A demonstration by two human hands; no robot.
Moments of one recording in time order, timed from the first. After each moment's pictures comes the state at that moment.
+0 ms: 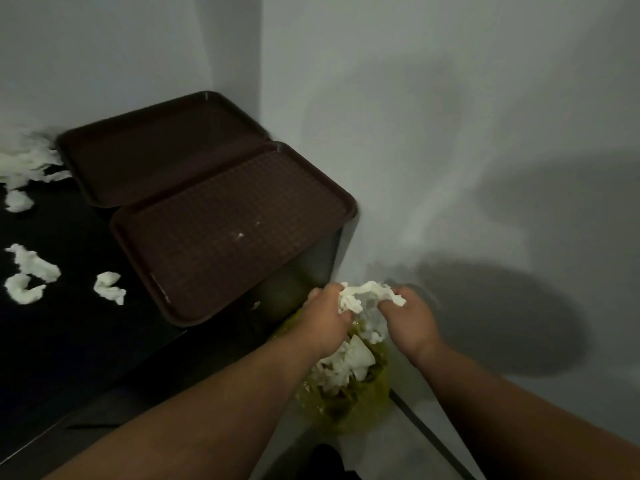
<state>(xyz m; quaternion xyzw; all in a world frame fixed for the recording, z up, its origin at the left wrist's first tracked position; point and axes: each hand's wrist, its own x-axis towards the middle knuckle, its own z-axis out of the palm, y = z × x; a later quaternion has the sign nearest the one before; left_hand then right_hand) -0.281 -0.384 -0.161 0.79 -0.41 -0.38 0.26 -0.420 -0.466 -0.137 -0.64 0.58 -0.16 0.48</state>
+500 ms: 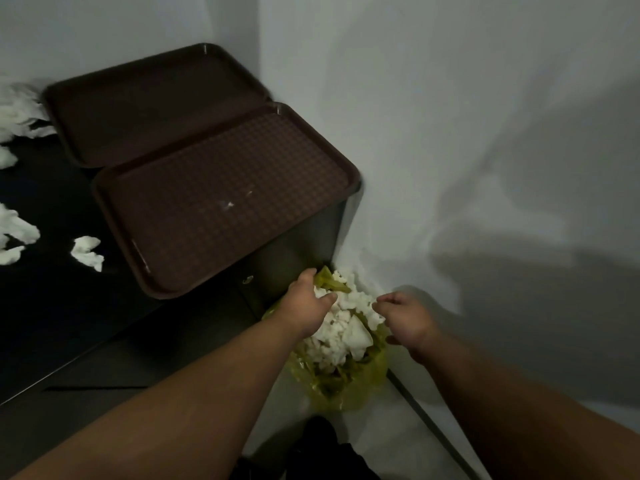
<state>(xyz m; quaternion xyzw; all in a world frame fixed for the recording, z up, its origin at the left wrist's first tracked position) -0.279 -0.395 -0.216 0.82 -0.26 -0.43 0.29 -0.448 -0.499 -0.205 -0.58 0.61 -0.01 0.54</state>
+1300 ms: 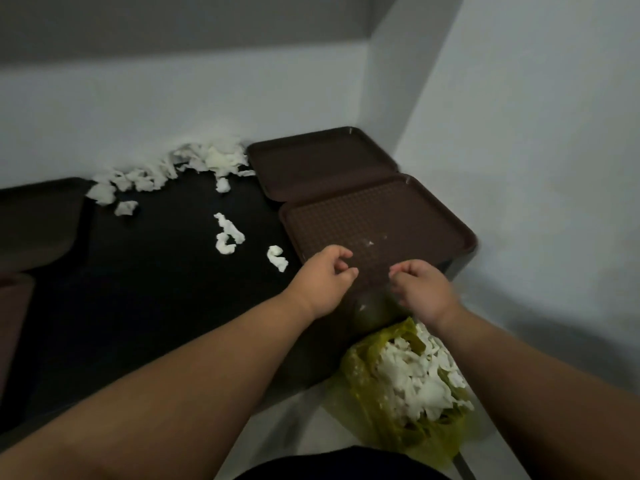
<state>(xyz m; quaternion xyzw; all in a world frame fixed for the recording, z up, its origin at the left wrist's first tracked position) -0.147 -0.228 -0.067 0.82 -0.30 -0.27 0.41 -0.278 -0.378 -0.074 -0.72 0.43 -0.10 0.54</state>
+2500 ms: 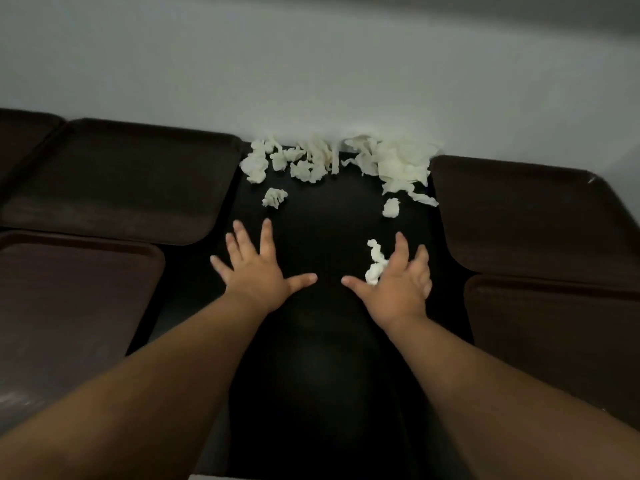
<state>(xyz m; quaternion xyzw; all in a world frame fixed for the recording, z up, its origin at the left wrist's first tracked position) 0.159 -0.014 -0.147 0.98 0.04 -0.18 0.09 0.097 -0.220 -0.152 -0.94 0.24 0.01 0.25</state>
